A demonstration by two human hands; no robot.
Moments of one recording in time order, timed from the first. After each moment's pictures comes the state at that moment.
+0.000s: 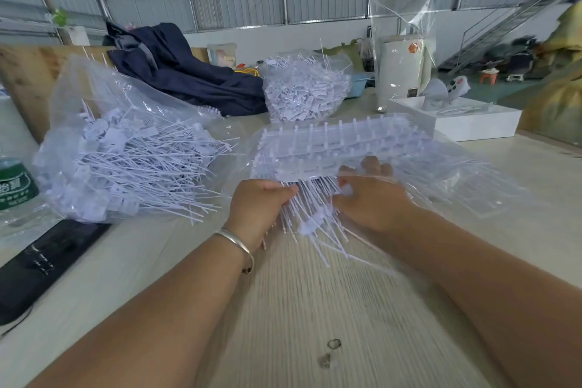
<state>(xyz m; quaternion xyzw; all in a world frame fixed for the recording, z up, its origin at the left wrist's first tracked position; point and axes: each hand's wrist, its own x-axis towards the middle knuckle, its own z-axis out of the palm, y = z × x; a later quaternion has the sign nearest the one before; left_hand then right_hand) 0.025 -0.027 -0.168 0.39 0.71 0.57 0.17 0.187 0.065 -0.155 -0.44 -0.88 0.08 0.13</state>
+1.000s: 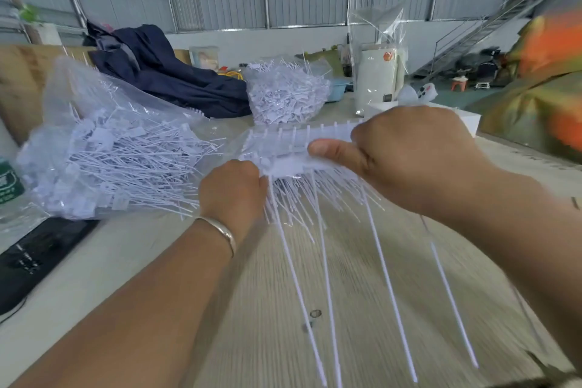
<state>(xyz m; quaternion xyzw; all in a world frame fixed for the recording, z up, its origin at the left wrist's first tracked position) 0.032 -0.051 -0.143 0.49 0.81 0.24 -0.23 0.254 -0.039 -0.054 -0.34 -0.89 -0.23 0.22</state>
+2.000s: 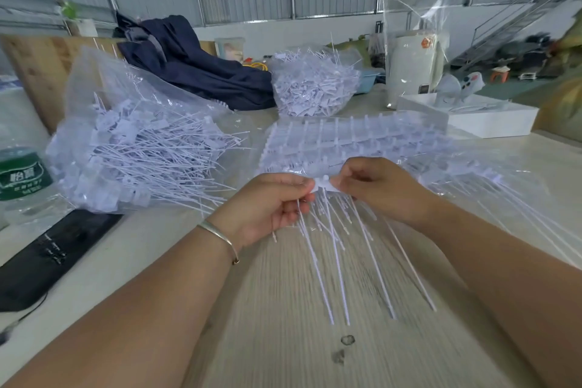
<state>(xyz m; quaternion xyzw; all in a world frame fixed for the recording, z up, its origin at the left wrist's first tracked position) 0.023 -0.047 -0.149 0.38 0.55 0.57 0.47 0.191 0.061 -0.148 -0.27 -0.87 0.29 0.29</state>
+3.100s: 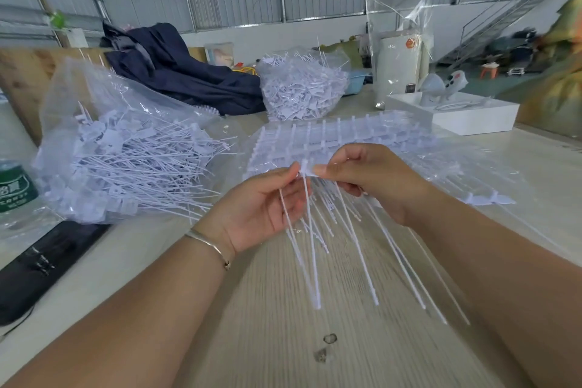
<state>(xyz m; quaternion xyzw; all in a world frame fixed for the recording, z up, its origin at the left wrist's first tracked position) 0.035 -0.050 -0.141 0.32 0.41 0.61 0.60 0.201 0.046 -0.124 -0.26 -0.75 0.52 0.33</state>
